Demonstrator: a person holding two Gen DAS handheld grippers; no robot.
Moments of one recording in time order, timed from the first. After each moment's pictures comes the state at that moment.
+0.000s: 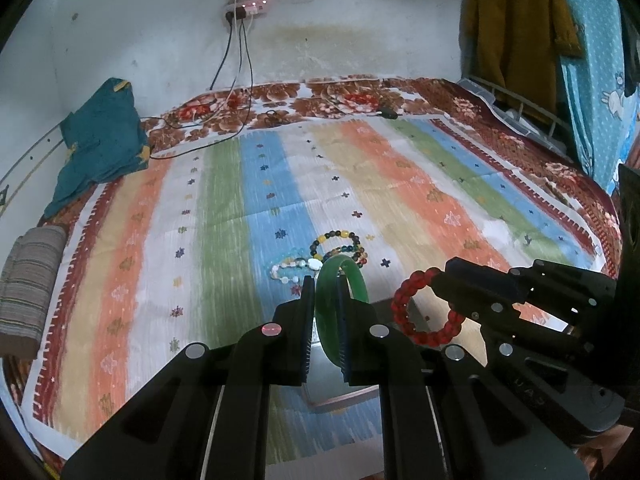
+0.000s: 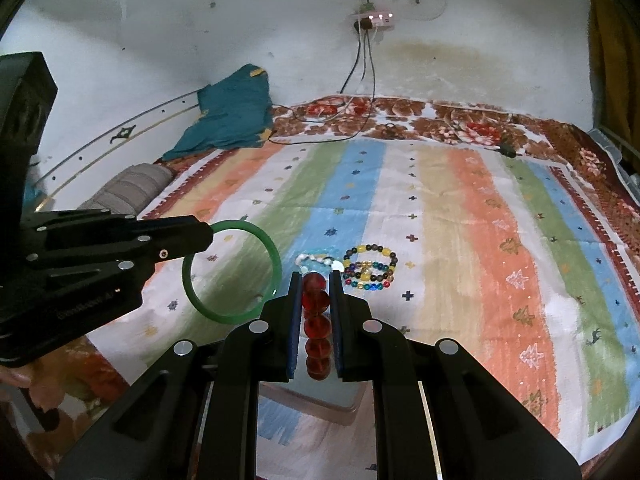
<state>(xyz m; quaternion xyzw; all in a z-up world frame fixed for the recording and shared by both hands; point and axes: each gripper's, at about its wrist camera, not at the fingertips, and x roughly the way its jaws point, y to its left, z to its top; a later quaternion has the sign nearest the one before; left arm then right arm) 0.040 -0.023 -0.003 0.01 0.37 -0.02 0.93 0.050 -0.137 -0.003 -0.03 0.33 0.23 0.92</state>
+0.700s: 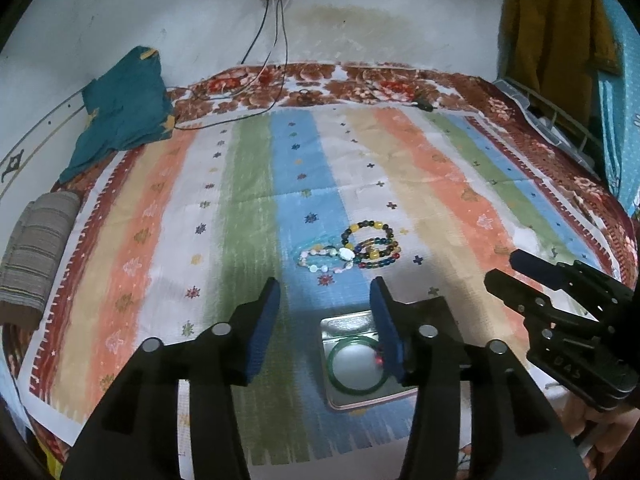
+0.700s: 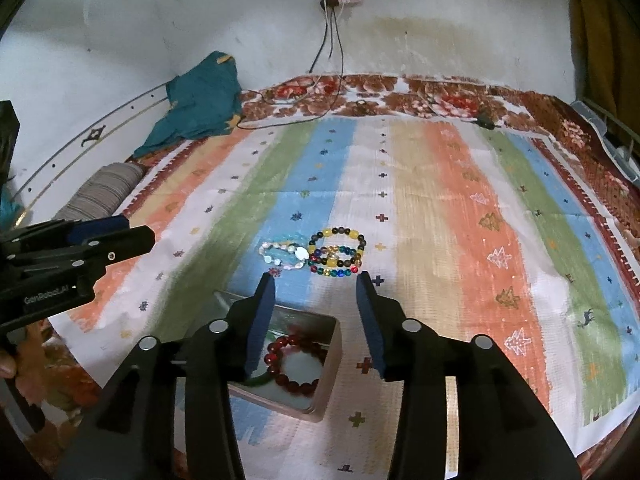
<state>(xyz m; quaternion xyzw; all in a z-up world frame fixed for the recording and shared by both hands) 0.060 0.005 -0.016 -0.03 0.41 0.03 0.91 0.081 -0.157 -0.017 -0.01 0.37 0.18 0.91</state>
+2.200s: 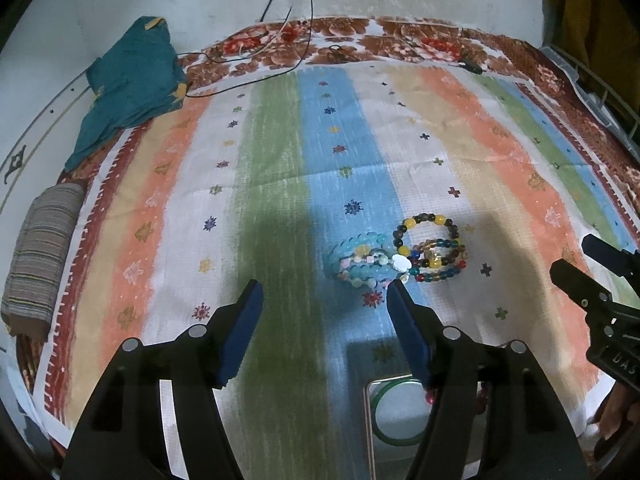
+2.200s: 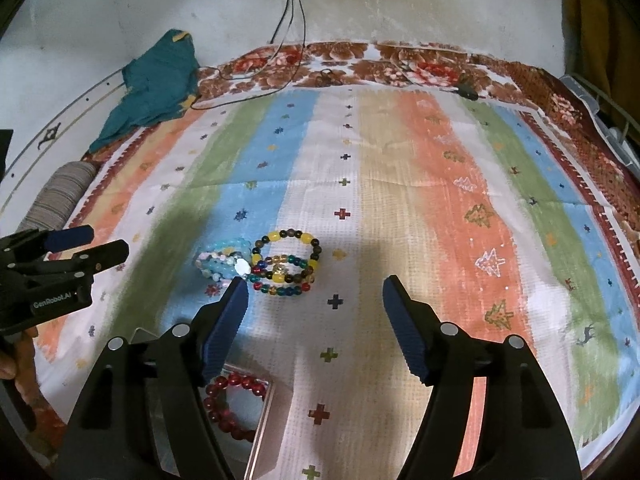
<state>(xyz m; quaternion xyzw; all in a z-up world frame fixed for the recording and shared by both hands) 0.146 0.026 -0.056 -0.01 0.48 0.08 0.87 0.164 -0.164 -0.046 -0.02 0.43 0.13 0.89</state>
